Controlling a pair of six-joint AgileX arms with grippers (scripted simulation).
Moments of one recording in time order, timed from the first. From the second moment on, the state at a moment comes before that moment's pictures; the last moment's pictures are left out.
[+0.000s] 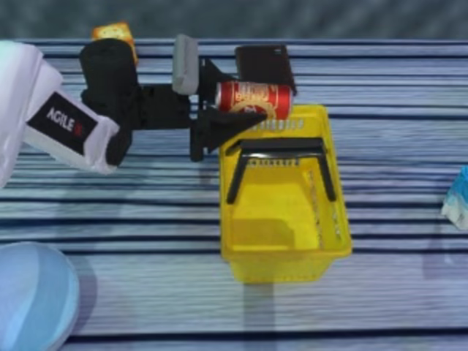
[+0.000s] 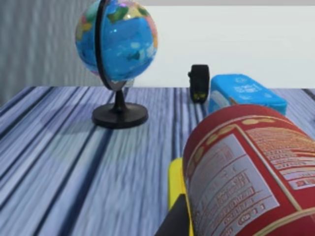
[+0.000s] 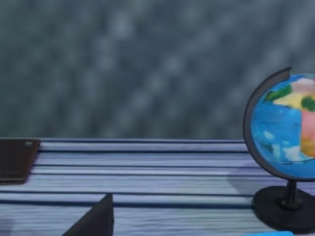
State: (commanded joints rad) left arm -0.29 2.40 1.30 1.06 1.28 0.04; right arm 0.00 0.00 0.00 0.00 0.00 0.00
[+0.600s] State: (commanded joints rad) left arm -0.29 2.40 1.30 1.06 1.28 0.04; right arm 0.00 0.00 0.00 0.00 0.00 0.00
